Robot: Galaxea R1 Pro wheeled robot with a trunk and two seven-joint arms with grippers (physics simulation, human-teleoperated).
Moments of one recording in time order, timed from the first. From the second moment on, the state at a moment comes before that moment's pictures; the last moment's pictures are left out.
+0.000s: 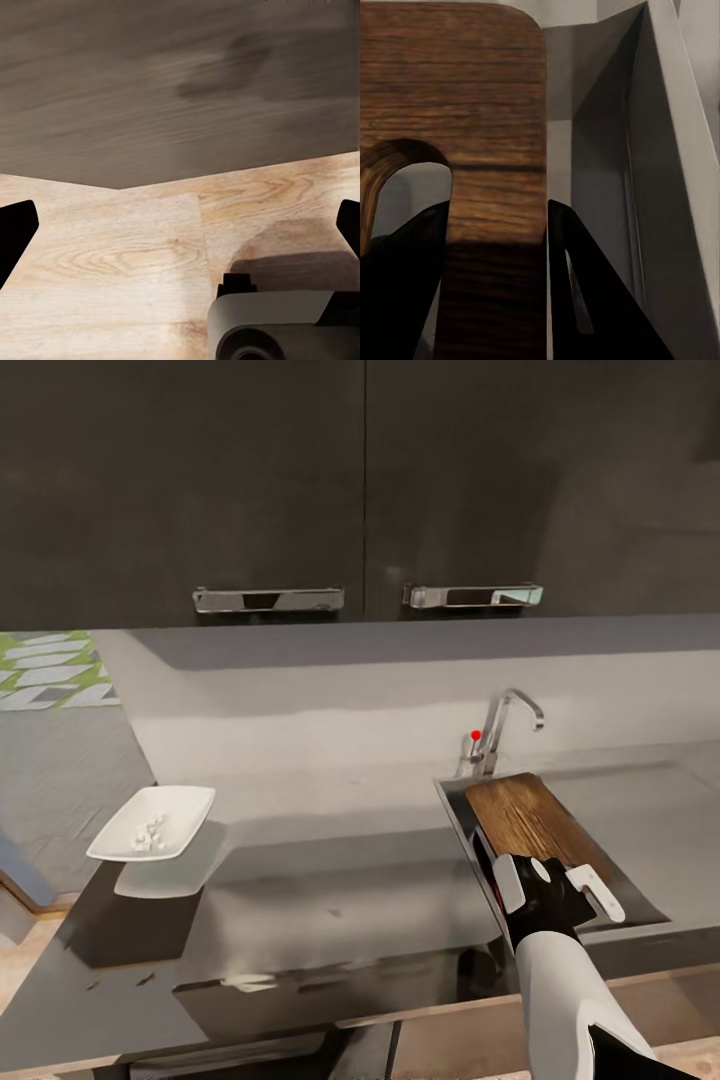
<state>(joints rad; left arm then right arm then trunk) -0.36 -0.01 -0.34 0.08 0.22 -0.43 0.19 -0.79 0.15 -0.56 -0.72 -0.18 -0.15 -0.93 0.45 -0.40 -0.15</state>
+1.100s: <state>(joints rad) -0.36 -0.01 -0.35 0.08 0.21 -0.43 0.19 -0.79 0.14 -0.56 -0.72 -0.19 -0.15 -0.93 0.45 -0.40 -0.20</state>
